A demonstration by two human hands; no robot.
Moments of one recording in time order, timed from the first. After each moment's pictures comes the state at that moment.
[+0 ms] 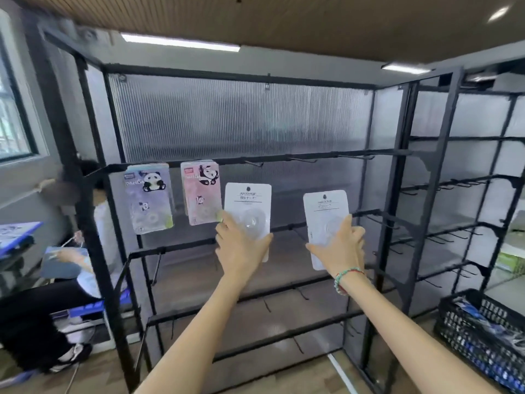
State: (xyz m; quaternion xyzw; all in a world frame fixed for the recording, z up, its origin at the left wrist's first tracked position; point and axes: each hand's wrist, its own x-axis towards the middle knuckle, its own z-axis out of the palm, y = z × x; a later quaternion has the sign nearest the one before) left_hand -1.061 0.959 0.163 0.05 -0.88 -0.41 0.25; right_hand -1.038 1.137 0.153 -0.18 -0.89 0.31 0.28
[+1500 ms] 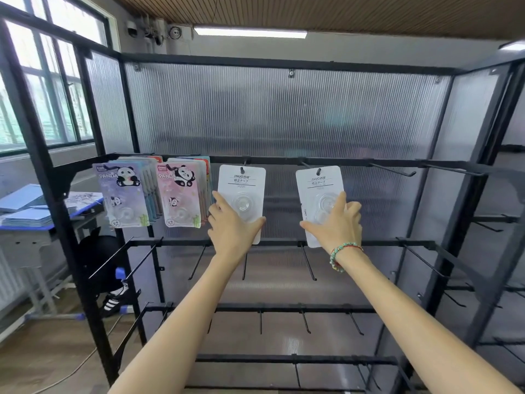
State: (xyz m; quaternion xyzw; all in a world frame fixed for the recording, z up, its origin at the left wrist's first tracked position) left_hand -1.173 1.047 0.189 0.18 -0.86 -0.35 0.31; right_hand -1.203 1.230 0.200 -0.01 -0.92 0.30 0.24
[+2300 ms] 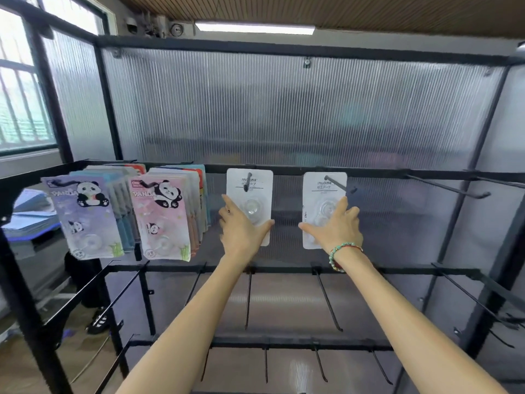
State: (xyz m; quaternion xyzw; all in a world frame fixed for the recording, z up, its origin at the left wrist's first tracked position) left_hand -1.303 1.019 0.177 0.16 -0.86 -0.38 0.29; right_hand -1.332 1.193 0.193 -0.03 -0.94 0.29 0.19
